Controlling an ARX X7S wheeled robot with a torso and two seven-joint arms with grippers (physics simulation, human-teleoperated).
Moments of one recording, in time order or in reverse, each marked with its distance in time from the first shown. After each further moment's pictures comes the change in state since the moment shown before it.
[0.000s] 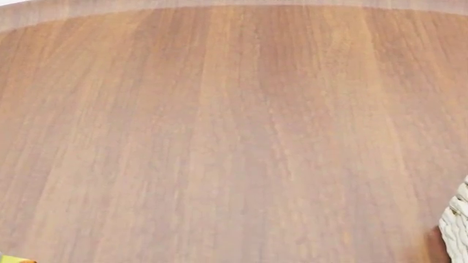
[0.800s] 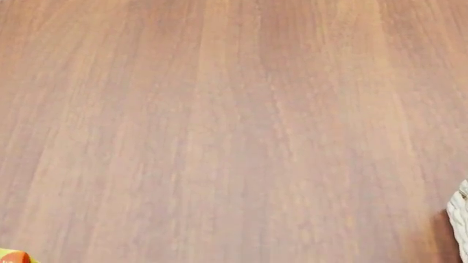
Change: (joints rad) left arm 0.006 -0.004 0.003 -0.004 -0.004 0.009 -0.002; right arm 0.008 -0.001 0.008 -0.010 -0.009 -0.006 -0.002
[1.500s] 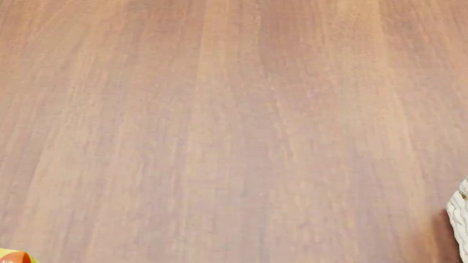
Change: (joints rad) left arm 0.000 -0.001 -0.003 -0.002 -0.013 0.001 -0.013; right arm 0.109 -0.044 0.029 0.051 -0.086 -0.034 -0.036
